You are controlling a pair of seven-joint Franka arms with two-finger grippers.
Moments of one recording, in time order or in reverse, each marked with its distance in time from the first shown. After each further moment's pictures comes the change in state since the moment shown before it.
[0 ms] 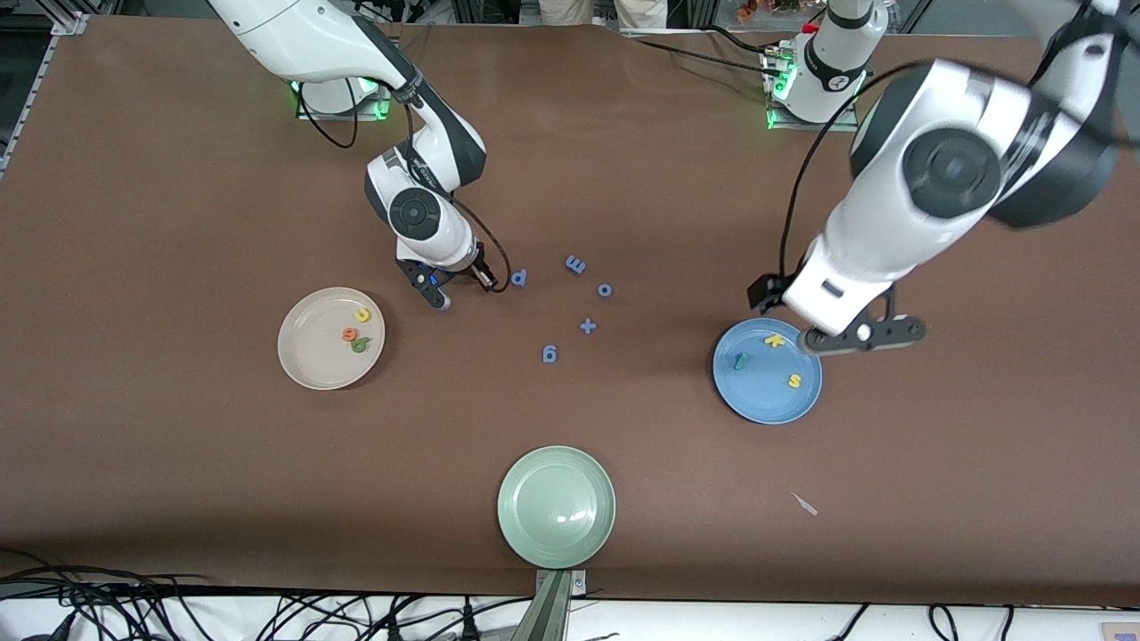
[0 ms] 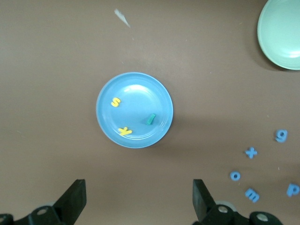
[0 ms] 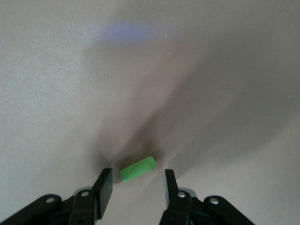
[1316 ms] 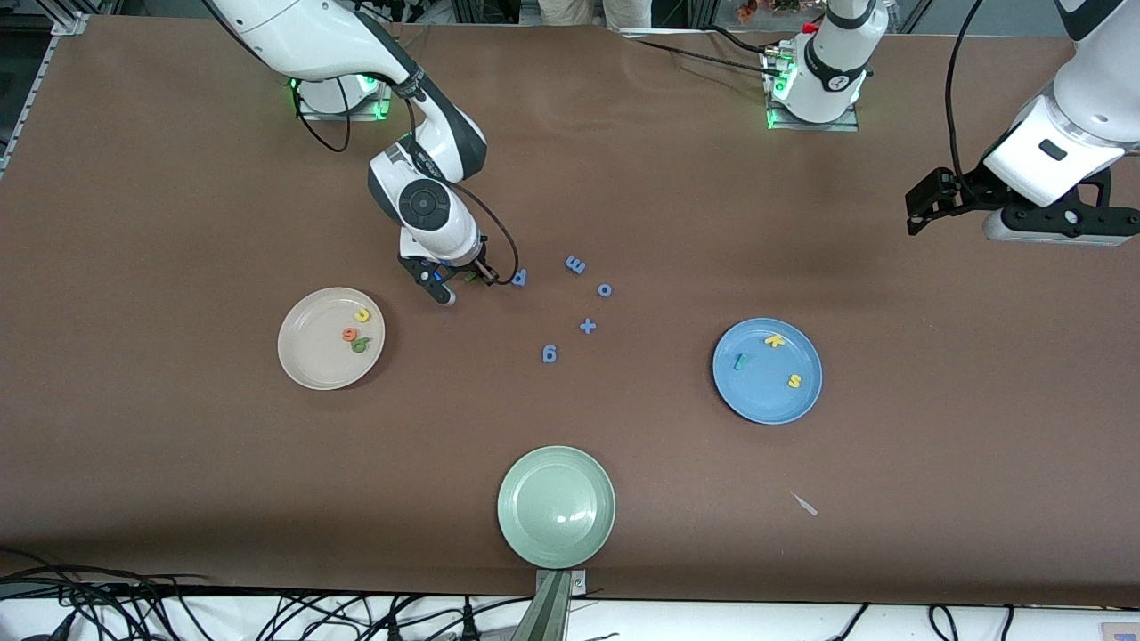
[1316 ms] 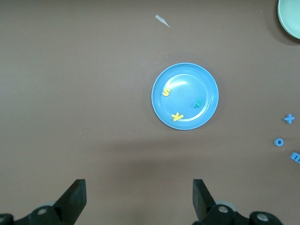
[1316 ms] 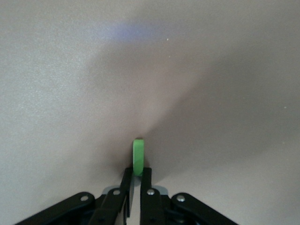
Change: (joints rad) left arm -0.120 -0.381 0.427 -0.356 -0.143 0.070 0.420; right arm 0.000 -0.007 0.008 -0.020 -0.088 0.010 0.007
